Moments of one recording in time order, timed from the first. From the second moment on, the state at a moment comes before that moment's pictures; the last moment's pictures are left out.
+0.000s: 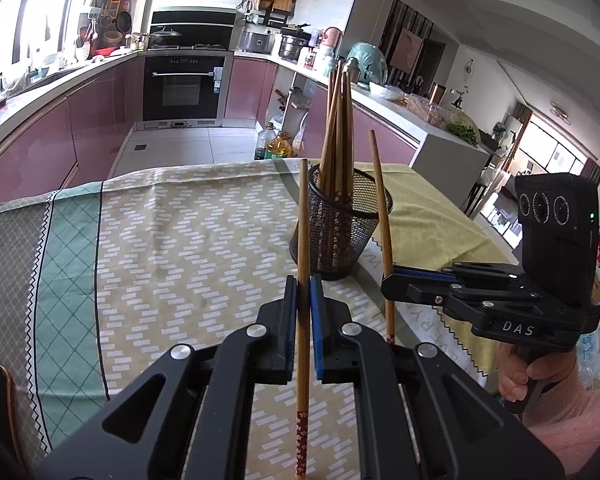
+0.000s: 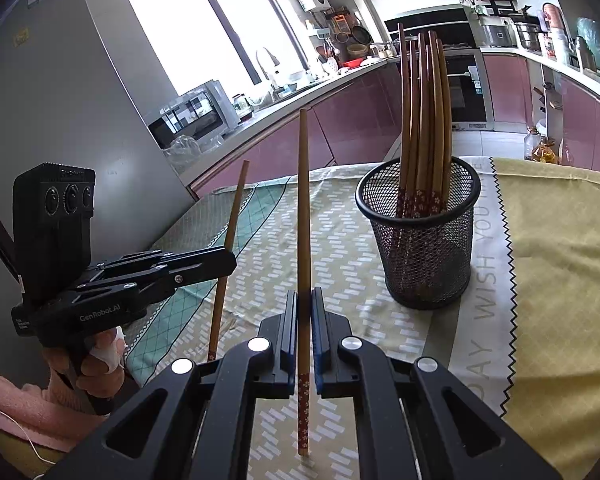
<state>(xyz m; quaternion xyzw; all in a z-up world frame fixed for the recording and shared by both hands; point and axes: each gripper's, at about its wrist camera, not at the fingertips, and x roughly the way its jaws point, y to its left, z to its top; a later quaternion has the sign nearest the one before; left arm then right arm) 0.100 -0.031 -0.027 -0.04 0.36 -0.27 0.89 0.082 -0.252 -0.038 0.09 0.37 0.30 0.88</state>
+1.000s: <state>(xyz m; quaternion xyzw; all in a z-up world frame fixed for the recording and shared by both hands) 0.104 -0.028 0.005 -0.07 0.32 -0.30 0.90 0.086 -0.273 -0.007 0.10 0.32 0.28 0.90</state>
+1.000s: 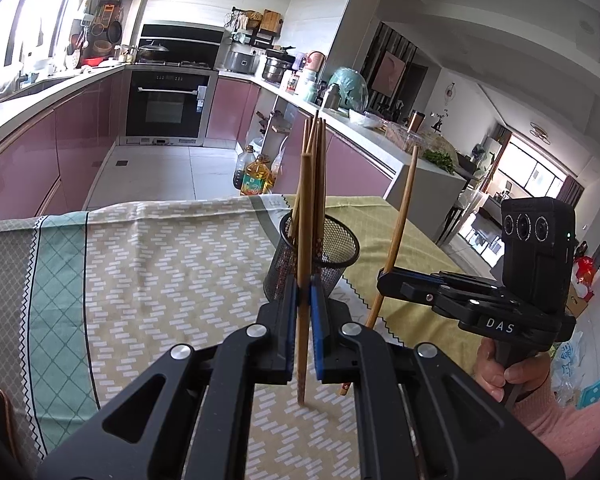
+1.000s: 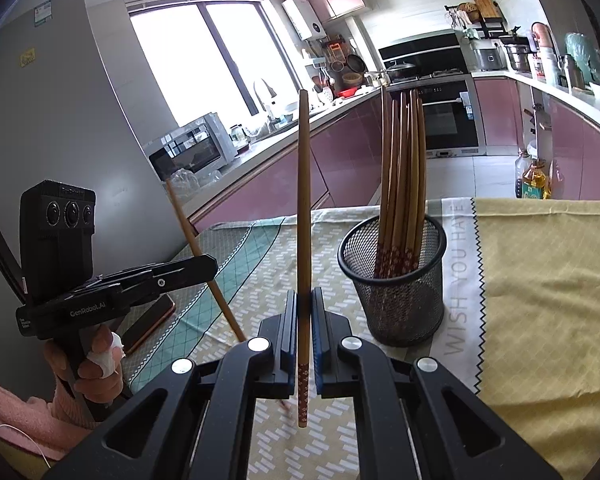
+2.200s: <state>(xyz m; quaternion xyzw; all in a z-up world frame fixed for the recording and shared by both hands) 0.117 -0.037 0.031 -0.07 0.29 -0.32 0.90 0.095 -0.287 0.018 0.10 0.28 0.27 0.91</state>
